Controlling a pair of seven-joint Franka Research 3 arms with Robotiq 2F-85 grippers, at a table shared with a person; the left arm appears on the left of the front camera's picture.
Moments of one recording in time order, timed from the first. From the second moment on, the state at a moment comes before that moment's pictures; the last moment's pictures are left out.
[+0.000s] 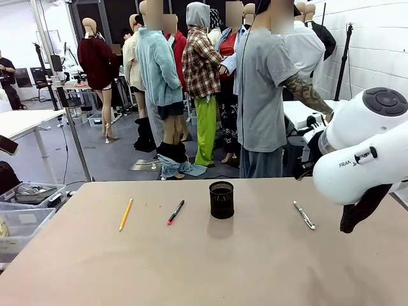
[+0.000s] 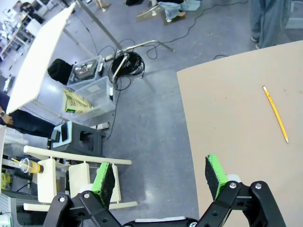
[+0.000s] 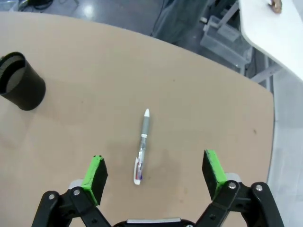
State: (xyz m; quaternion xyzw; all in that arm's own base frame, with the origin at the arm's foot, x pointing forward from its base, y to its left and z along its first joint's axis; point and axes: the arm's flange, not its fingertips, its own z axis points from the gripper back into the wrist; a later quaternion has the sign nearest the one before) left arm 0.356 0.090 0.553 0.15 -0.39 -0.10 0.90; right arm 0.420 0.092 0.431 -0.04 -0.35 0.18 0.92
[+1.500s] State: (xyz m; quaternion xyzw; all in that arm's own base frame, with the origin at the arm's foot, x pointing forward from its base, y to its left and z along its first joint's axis) left arm 0.356 0.090 0.554 0.15 -0.39 -0.10 0.90; right arm 0.544 0.103 0.332 -0.04 -0.10 0.15 0.98
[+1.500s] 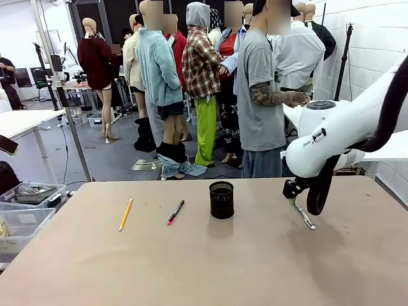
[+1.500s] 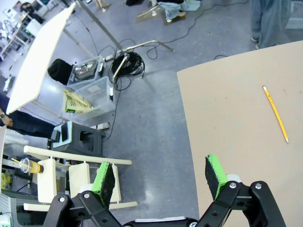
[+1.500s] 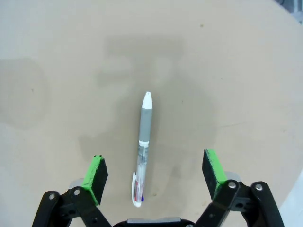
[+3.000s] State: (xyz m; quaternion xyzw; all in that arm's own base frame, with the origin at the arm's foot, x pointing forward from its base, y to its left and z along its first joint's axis) left arm 0.356 0.090 0.554 0.15 -0.39 -0.10 0.90; right arm 0.560 0.111 0.304 -0.04 -0.03 0.15 0.99
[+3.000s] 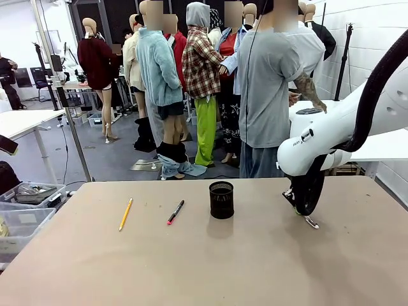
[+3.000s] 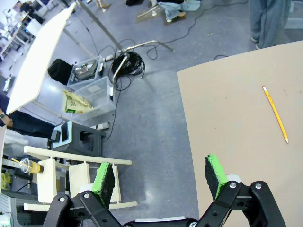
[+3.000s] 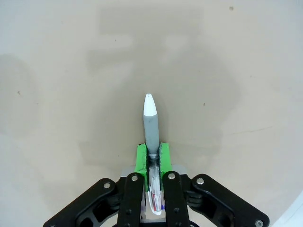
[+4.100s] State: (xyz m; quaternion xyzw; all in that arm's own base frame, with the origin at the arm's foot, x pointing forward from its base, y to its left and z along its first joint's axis) left arm 0.356 0.091 0.554 0.15 -0.39 -0.10 0.90; right arm 0.542 0.192 0.436 0.23 -0.37 0.44 0.79
